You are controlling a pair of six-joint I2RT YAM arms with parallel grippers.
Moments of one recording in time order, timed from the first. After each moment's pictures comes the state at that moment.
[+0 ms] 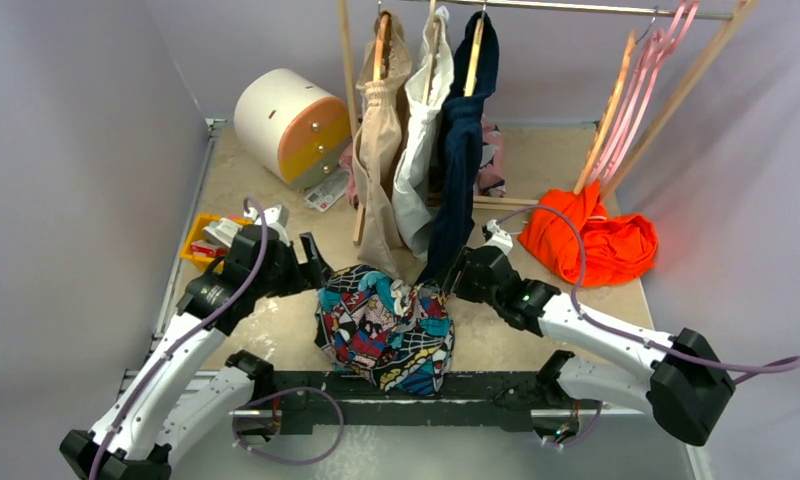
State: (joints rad) left arm -0.44 0.74 0.81 -0.81 0.00 -0.64; right arm 0.79 1.07 0.54 -0.18 0.27 0.97
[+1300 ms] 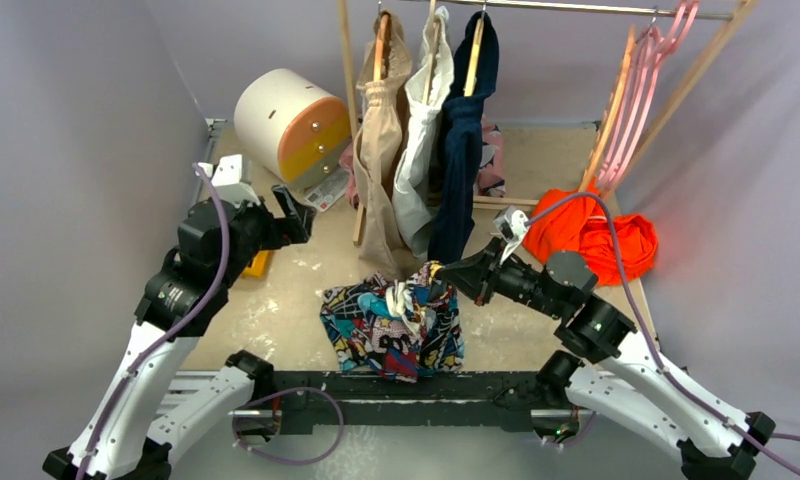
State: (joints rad) left arm -0.44 0.77 1.10 -0.68 -0.21 -0.46; right arm 0.79 0.60 0.66 -0.16 -0.20 0.45
